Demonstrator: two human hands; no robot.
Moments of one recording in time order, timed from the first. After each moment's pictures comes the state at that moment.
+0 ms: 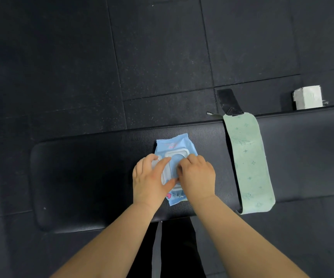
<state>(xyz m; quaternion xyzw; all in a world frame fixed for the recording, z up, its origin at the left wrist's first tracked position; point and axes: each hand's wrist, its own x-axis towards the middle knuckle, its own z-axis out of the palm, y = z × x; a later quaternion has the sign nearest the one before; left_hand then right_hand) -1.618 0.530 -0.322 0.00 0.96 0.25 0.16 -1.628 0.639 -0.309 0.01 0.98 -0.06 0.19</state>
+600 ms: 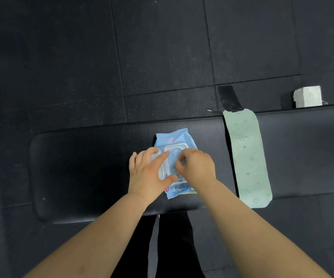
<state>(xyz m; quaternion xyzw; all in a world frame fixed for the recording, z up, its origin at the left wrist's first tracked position) -1.619 0.520 -0.315 0.05 0.95 0.25 0.19 -1.643 0.654 -0.304 0.04 0.92 -0.21 0.32</state>
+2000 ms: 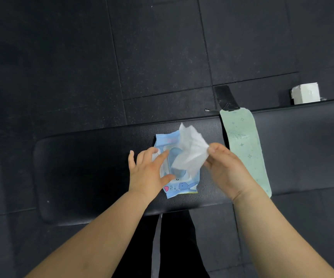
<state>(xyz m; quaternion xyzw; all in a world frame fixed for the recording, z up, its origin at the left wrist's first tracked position) -1.627 0.525 -0.299 0.08 0.94 0.14 0.31 -1.628 0.704 -0.269 0.31 0.43 -0.82 0.21</state>
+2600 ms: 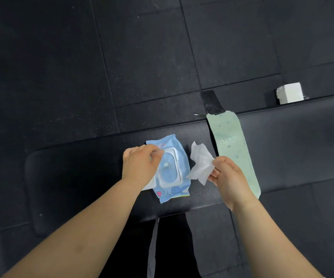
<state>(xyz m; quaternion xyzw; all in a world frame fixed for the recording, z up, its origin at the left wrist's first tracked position) -1.665 0.538 -0.295 0.01 0.94 0.26 0.24 -1.607 0.721 -0.261 0.45 0.53 -0.70 0.18</state>
